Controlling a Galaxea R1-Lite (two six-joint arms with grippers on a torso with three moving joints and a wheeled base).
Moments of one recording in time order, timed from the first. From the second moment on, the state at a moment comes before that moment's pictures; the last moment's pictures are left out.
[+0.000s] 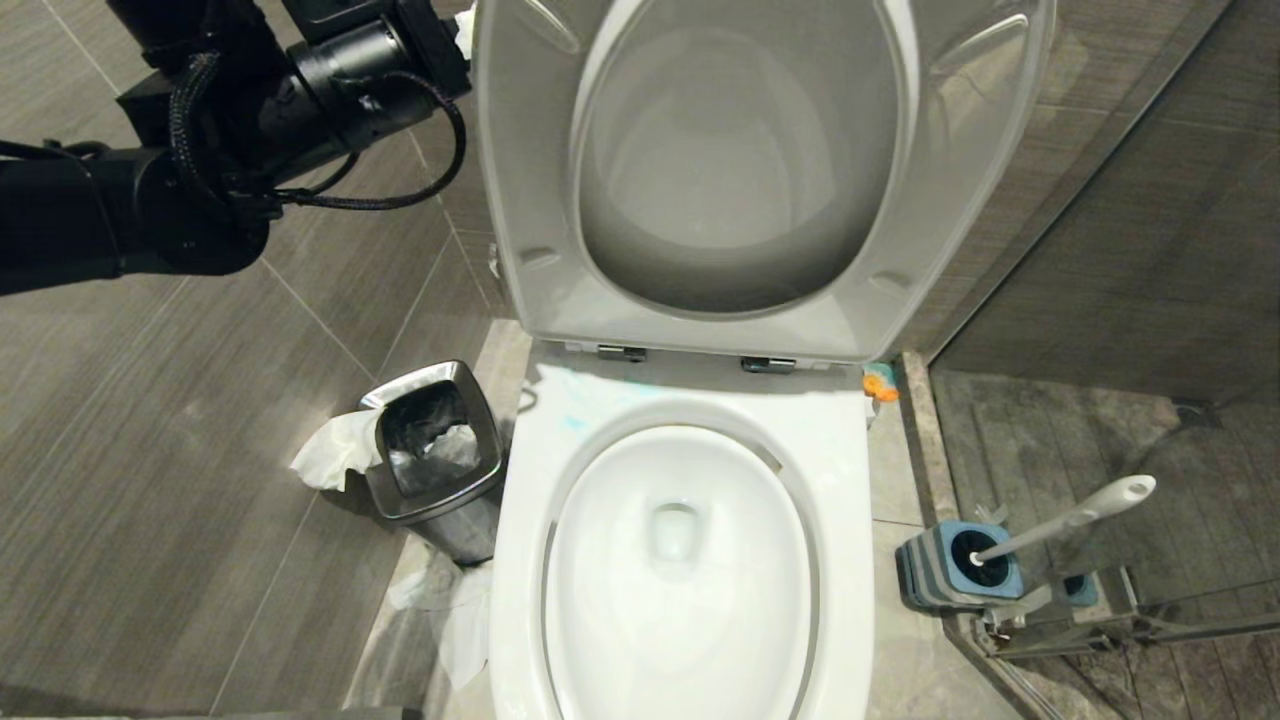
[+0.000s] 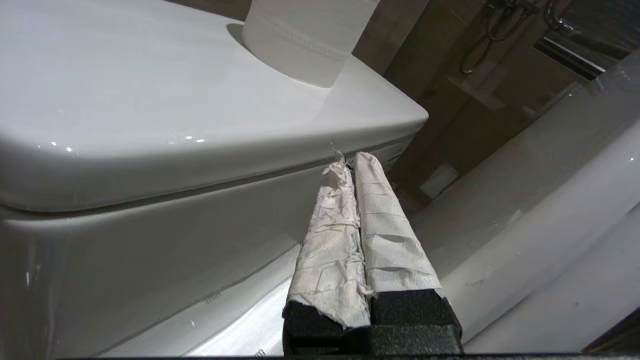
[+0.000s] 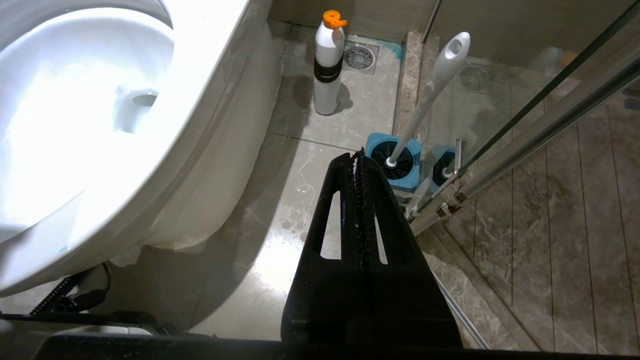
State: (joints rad) left arm -0.30 1.93 -1.82 -0.60 -0.79 -0.39; right arm 0.01 0.00 0.00 0.00 0.00 -0.01
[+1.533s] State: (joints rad) left arm -0.23 1.70 -1.48 -0.54 -0.99 -0.35; right arm 0.01 0.00 0.00 0.00 0.00 -0.01
